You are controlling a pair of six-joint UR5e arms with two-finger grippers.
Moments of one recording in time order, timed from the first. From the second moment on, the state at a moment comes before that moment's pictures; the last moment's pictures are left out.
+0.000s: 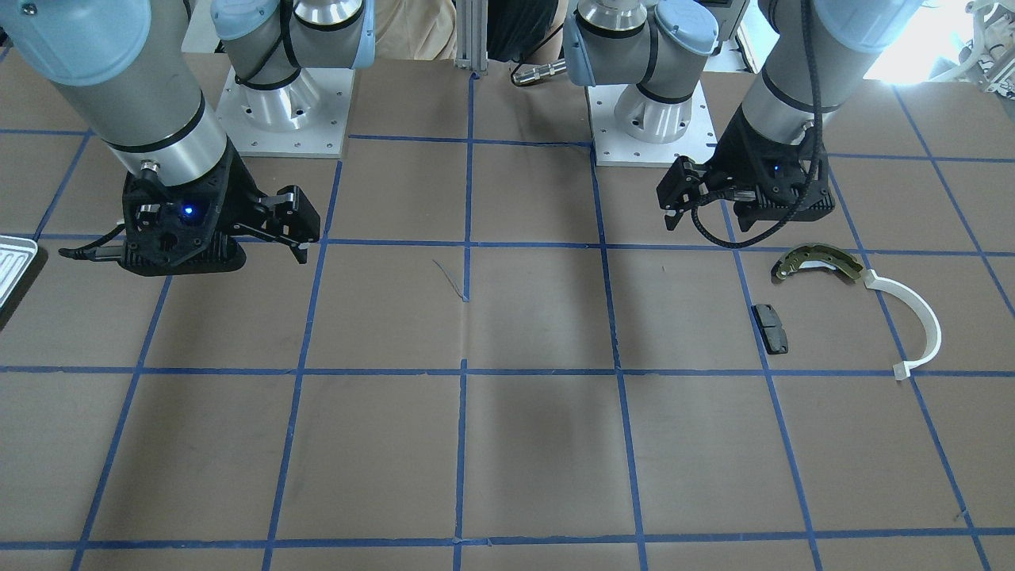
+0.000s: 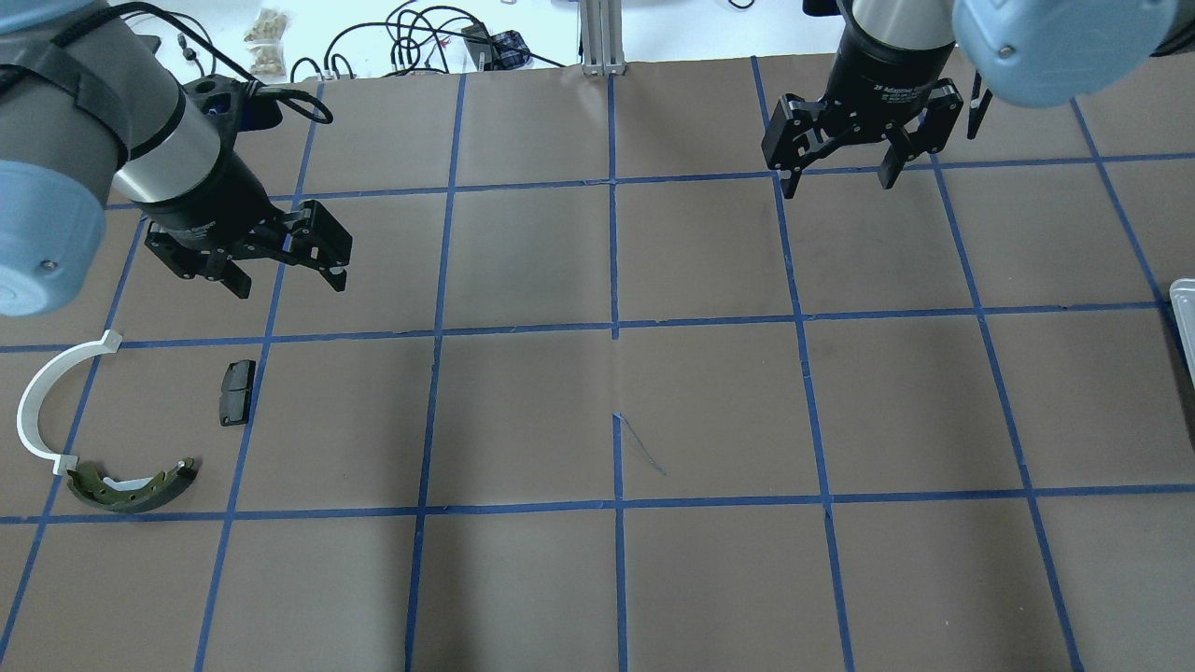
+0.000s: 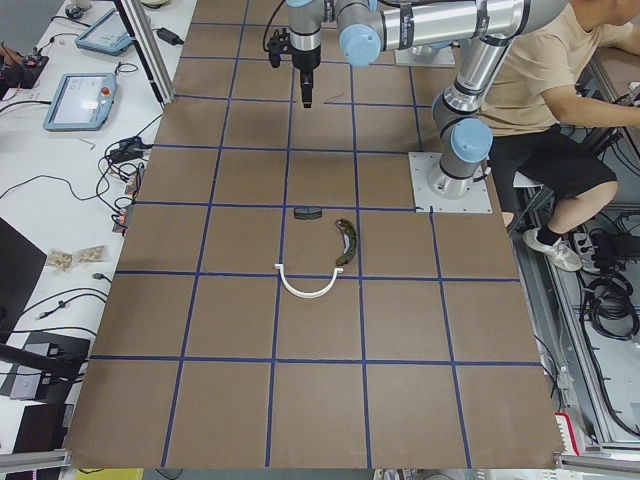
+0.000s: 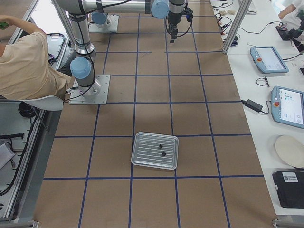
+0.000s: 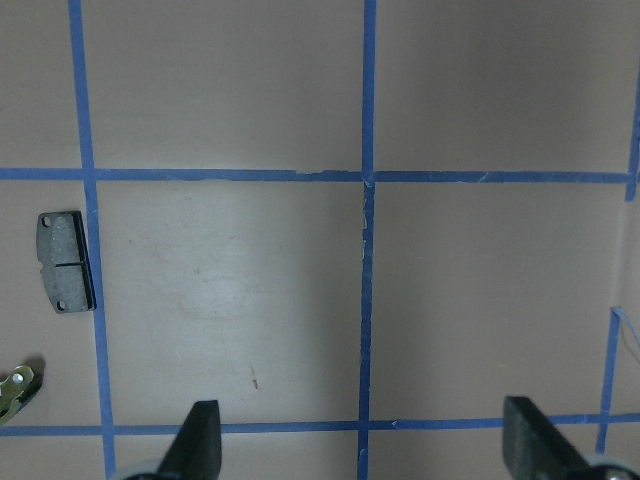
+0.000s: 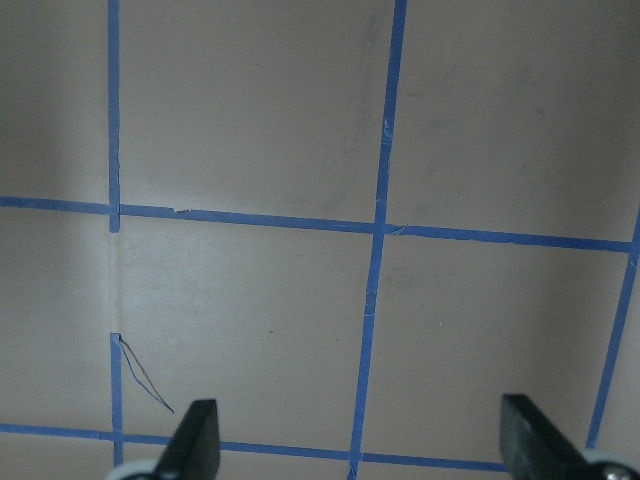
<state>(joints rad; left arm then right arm) -1.46 -1.51 -1.76 -1.46 1.56 0.09 1.61 -1.41 1.46 -1.57 -1.55 -0.05</state>
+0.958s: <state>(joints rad) -1.46 -1.45 -1.82 -1.46 1.58 0.09 1.19 -1.38 1.49 -1.59 -1.63 -0.54</state>
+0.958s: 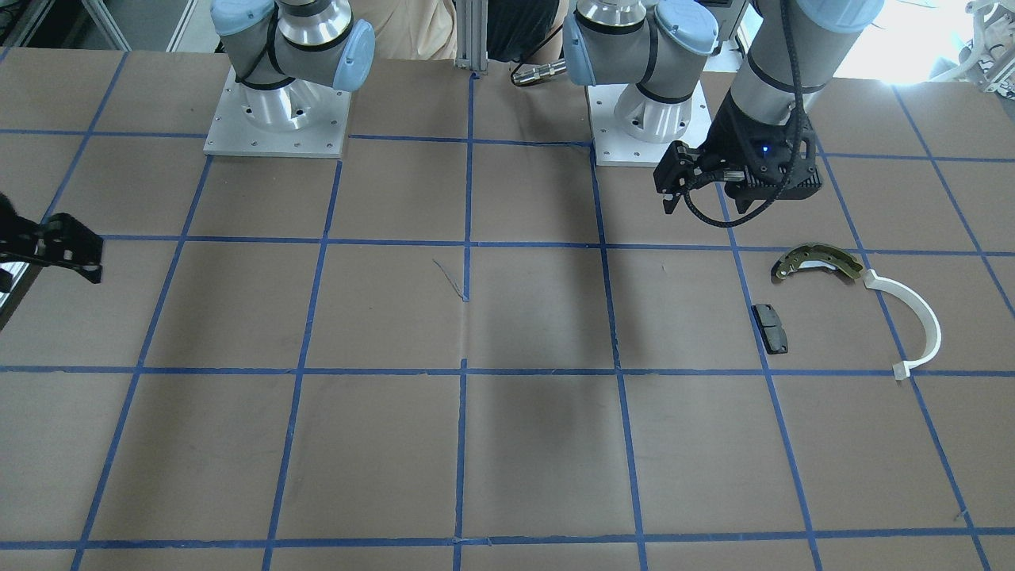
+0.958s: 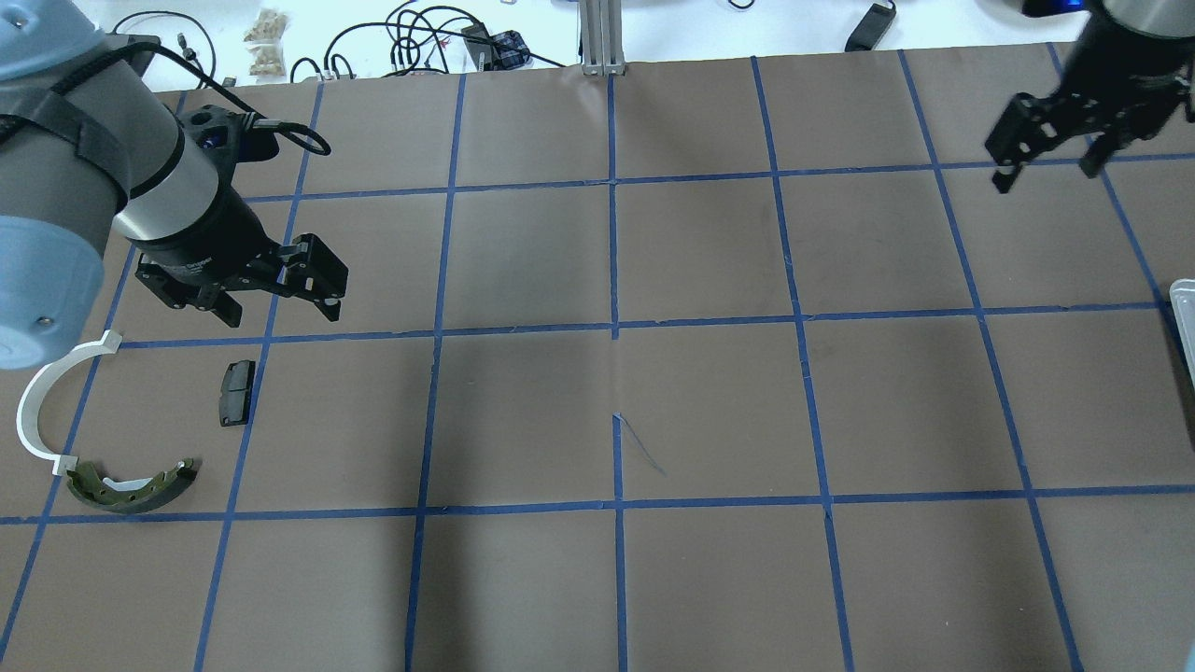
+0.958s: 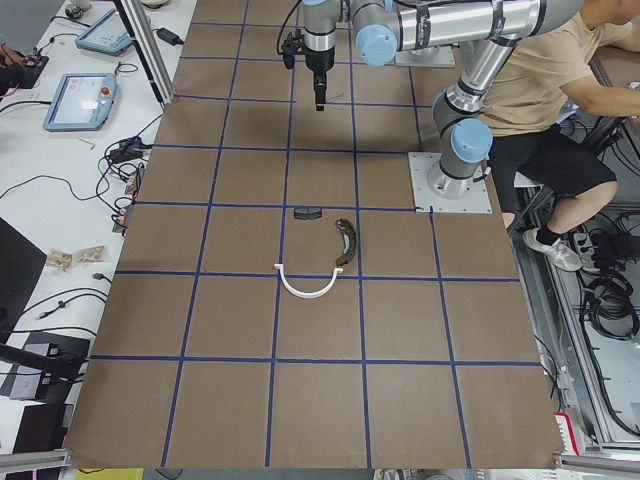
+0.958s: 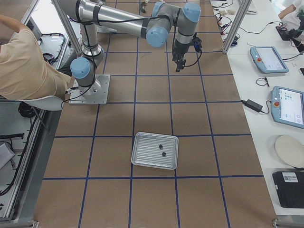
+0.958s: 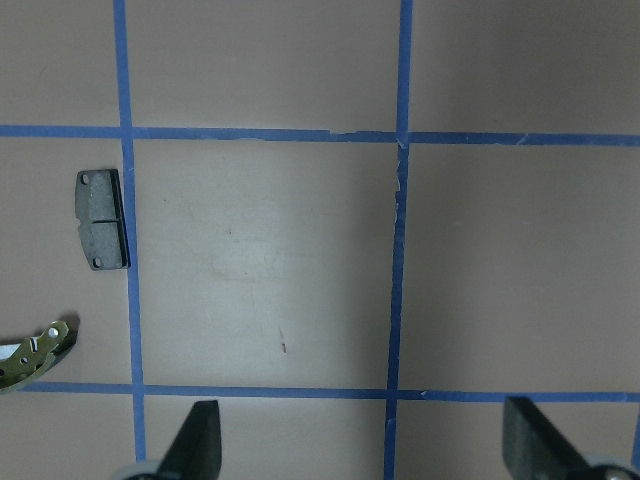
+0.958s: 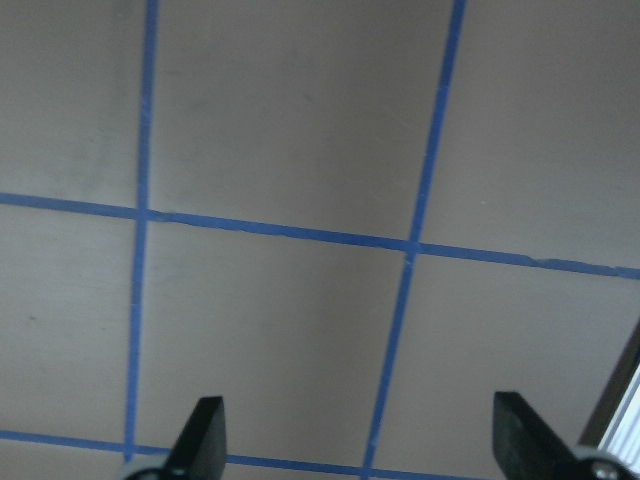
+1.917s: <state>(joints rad) -1.46 -1.46 -1.84 -1.41 1.58 0.09 0.74 -1.14 1.64 -2.04 -1.63 -1.09</state>
